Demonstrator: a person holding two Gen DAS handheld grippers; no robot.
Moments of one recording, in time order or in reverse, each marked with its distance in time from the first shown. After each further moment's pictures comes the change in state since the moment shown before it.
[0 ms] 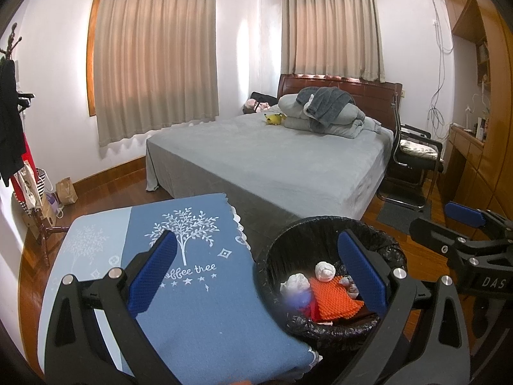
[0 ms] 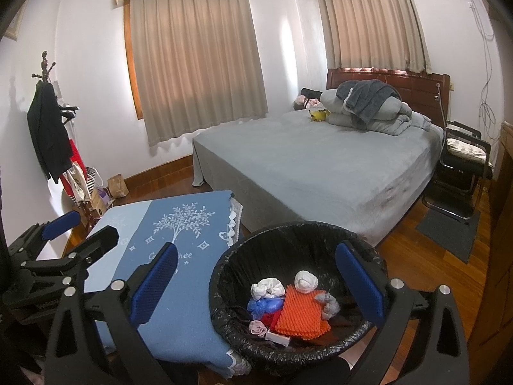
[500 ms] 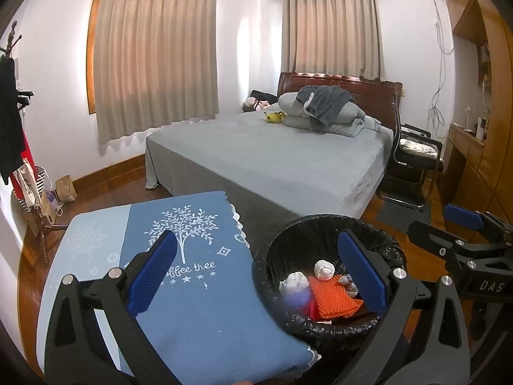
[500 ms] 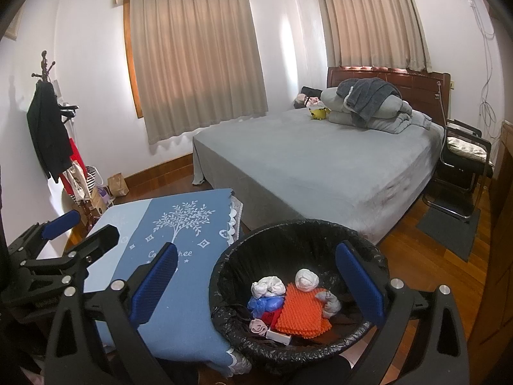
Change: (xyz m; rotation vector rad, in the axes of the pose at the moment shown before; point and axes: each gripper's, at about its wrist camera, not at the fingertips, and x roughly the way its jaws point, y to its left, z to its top) left arm 0.002 0.000 -0.008 -0.005 0.008 -0.001; right arm 0.002 0.000 -0.006 -0.001 0.007 0.003
